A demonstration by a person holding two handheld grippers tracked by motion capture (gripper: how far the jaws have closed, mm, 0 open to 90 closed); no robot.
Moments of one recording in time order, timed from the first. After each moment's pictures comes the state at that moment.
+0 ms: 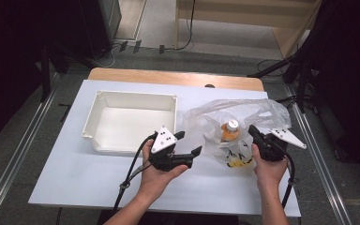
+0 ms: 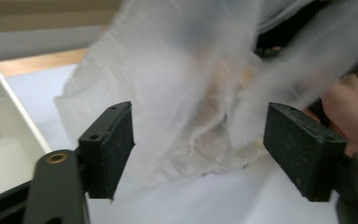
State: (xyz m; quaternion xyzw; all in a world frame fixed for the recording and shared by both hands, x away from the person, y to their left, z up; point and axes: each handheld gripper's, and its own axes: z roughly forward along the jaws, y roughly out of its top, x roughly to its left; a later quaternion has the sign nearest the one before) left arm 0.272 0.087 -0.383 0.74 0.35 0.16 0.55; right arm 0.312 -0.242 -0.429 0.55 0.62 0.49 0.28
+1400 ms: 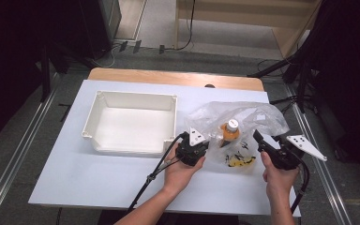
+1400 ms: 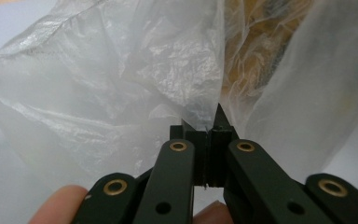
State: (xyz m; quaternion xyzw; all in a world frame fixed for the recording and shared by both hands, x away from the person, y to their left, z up) left arm 0.311 0.015 -0.446 0.80 0.38 0.15 0.44; right arm 0.284 -0.269 -0.415 0.55 0.58 0.53 0.29
